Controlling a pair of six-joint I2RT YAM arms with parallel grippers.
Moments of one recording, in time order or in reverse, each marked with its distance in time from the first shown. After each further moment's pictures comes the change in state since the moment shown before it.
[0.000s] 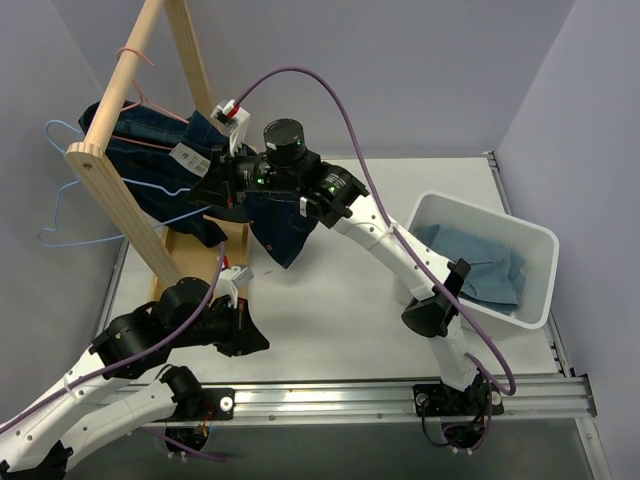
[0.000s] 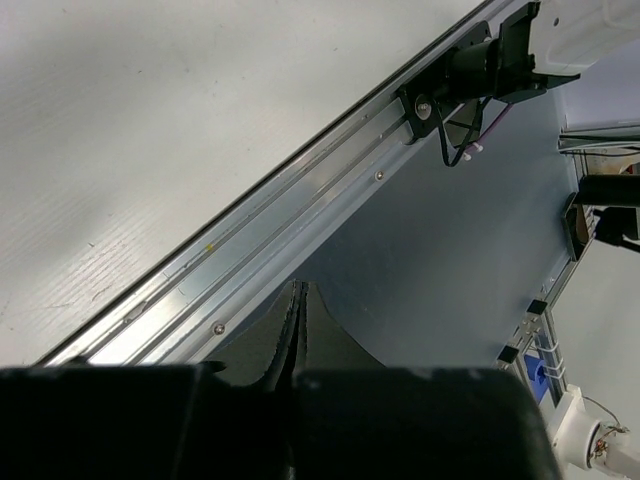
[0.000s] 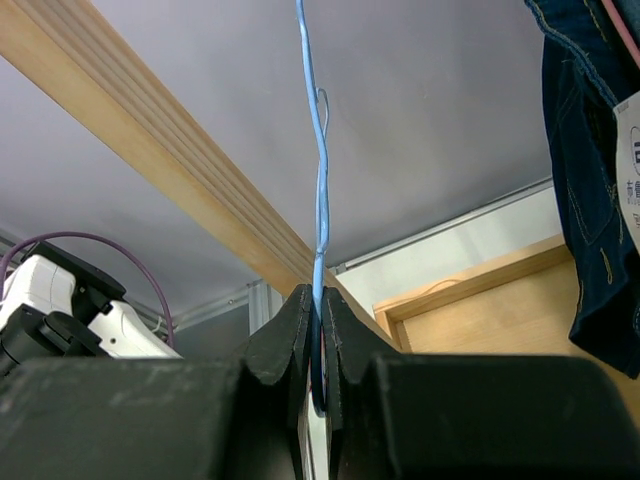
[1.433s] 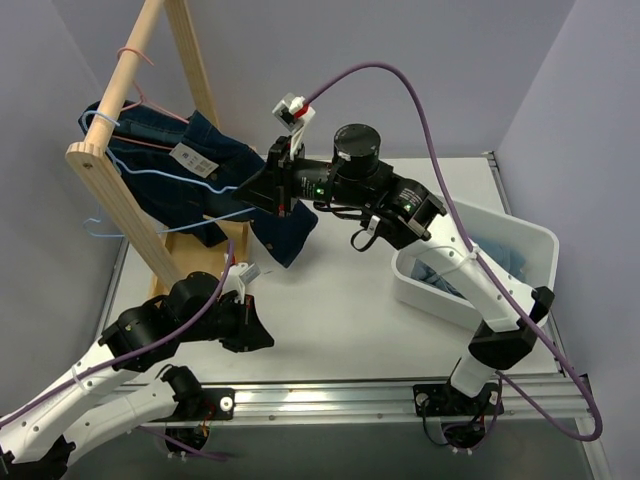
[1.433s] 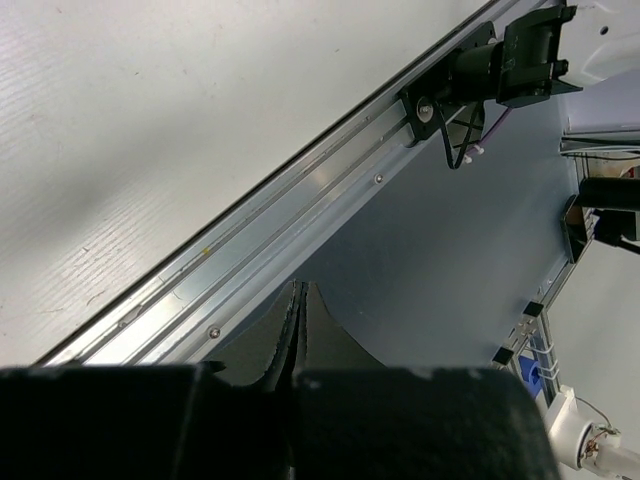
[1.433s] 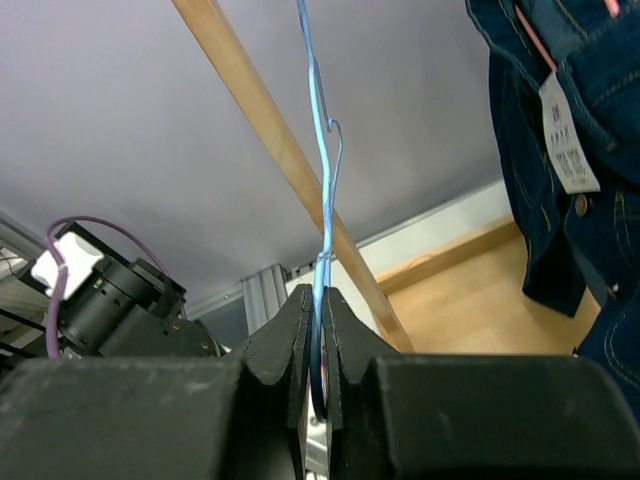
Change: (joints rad) left arm -0.002 0.060 0.013 0.019 0.002 -0.010; right arm 0.000 -0.424 -0.377 0.012 0.110 -0.038
